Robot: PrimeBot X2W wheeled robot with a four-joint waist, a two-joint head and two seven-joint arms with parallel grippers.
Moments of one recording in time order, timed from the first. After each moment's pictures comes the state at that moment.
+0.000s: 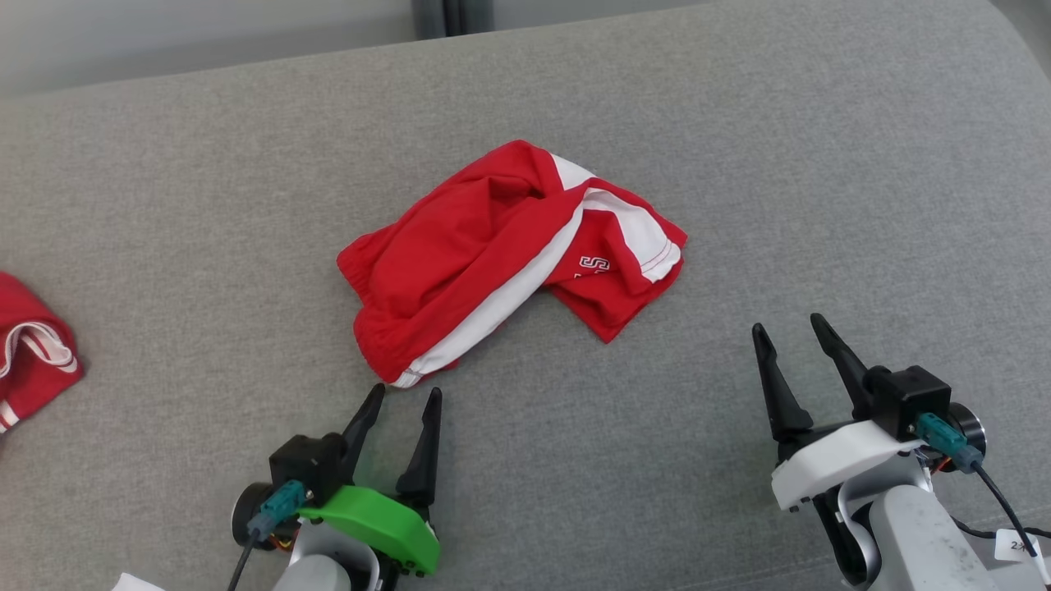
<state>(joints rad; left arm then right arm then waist) -0.18 0.09 -0.37 0.44 -0.42 -0.13 -0.26 -0.22 -0.05 0.04 0.34 0.15 0.13 -0.26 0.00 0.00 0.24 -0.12</state>
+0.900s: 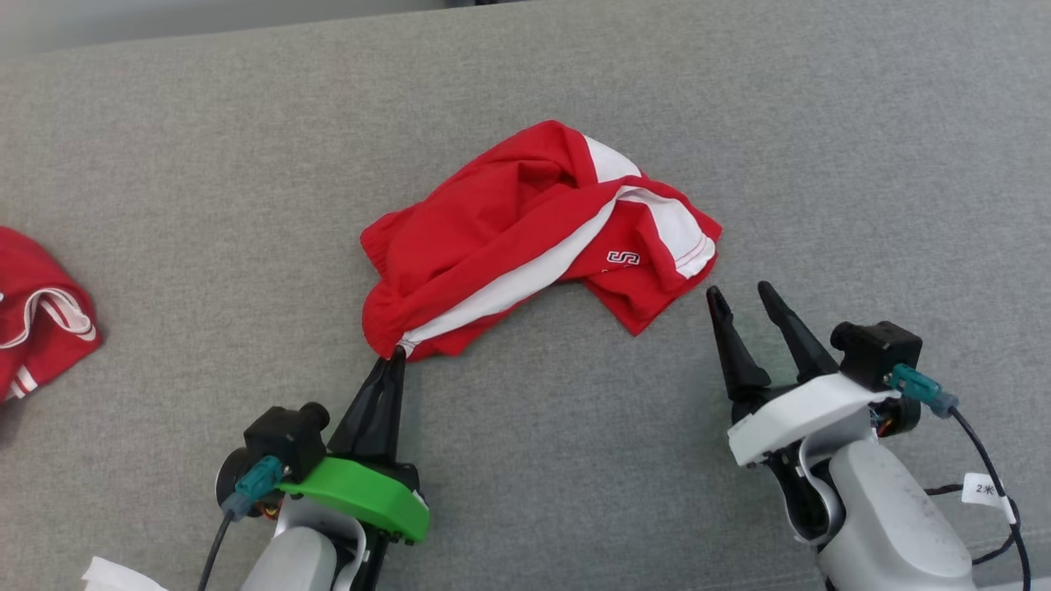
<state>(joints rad) -0.21 0.11 -0.36 0.36 -0.45 -0.13 -0.26 -0.34 -0.05 0.16 0.44 0.39 0.13 -0.26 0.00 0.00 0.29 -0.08</state>
